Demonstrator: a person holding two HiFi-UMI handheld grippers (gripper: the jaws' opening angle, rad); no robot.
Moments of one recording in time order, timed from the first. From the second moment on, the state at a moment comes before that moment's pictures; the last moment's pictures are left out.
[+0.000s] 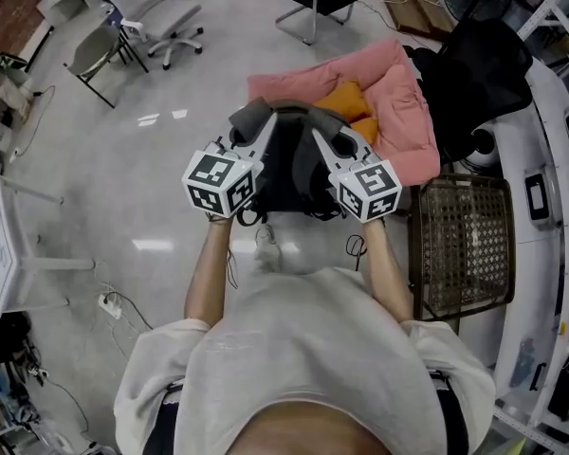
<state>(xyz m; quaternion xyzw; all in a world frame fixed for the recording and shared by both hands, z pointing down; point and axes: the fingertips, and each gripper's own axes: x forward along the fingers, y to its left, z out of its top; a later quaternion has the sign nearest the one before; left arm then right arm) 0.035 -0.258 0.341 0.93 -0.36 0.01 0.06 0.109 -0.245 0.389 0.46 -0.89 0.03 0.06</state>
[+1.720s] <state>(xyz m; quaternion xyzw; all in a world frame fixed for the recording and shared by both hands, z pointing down) -0.009 -0.513 0.438 0.95 -0.27 0.08 0.15 0.062 -0.482 0.492 0.52 -0.84 0.14 0.09</state>
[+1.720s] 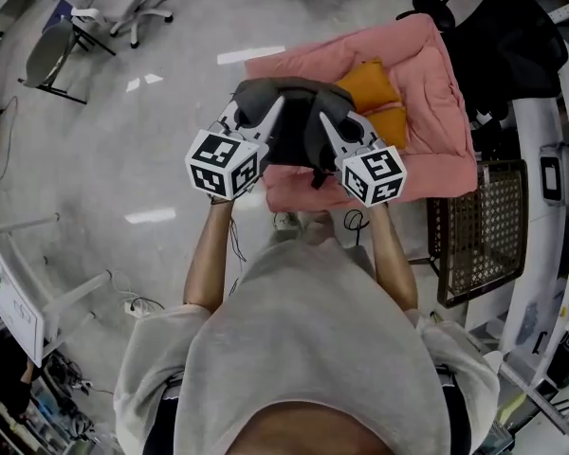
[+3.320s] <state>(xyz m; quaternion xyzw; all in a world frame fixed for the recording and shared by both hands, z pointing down) 0.057 -0.648 0.659 0.90 -0.26 0.23 0.26 0.128 -0.611 0.699 0.48 -0.81 0.30 0.15</state>
